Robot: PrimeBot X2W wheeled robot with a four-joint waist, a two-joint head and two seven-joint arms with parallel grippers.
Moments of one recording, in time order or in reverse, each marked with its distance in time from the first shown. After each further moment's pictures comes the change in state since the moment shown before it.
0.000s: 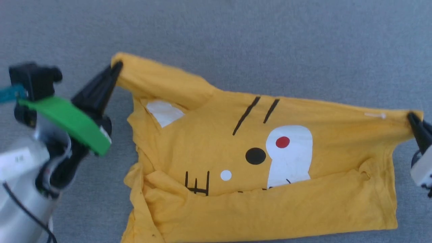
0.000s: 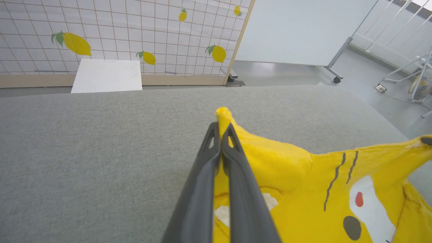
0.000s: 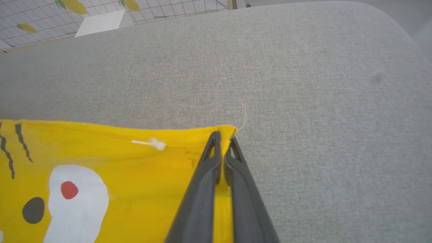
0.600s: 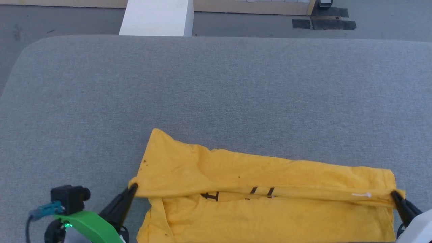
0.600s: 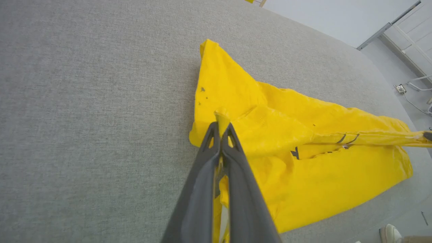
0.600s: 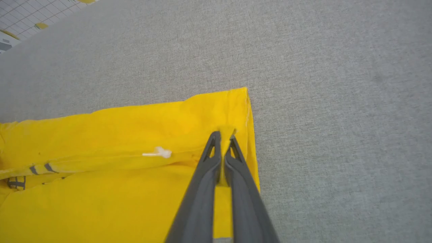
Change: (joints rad) left arm 0.536 0.039 -0.058 -0.151 -0.081 0.155 -0.101; right arm 0.347 0.092 -0.030 0.004 0.065 0.000 -0.083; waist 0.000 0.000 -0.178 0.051
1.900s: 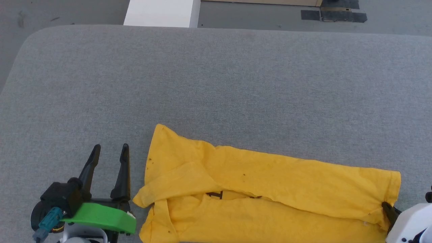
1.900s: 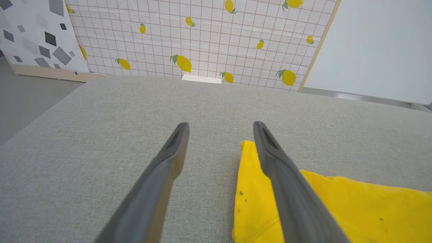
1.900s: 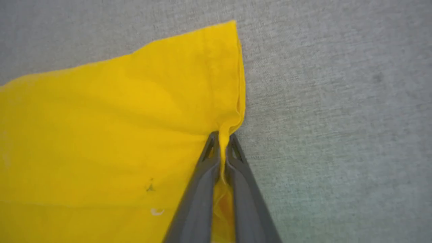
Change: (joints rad) left arm 0.010 -0.229 0.183 -0.018 0.439 0.184 -0.187; right arm -0.099 0.025 -0.018 0.241 -0.093 0.000 0.057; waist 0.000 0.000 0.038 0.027
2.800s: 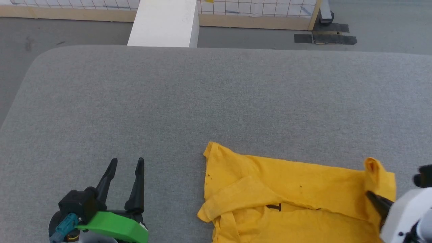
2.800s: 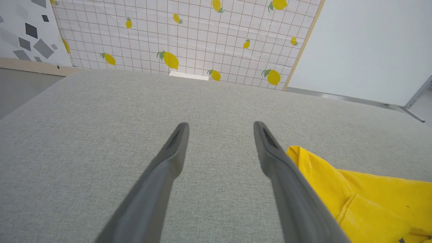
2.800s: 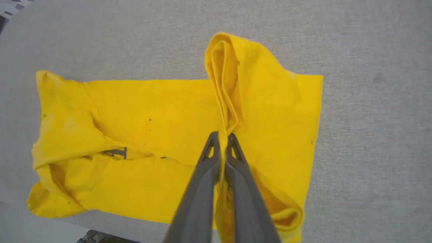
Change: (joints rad) left arm 0.022 -0.035 -0.045 0.038 -0.020 -0.022 0.009; right arm 0.033 -0.030 0.075 -0.291 0.087 0.000 0.243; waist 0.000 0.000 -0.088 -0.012
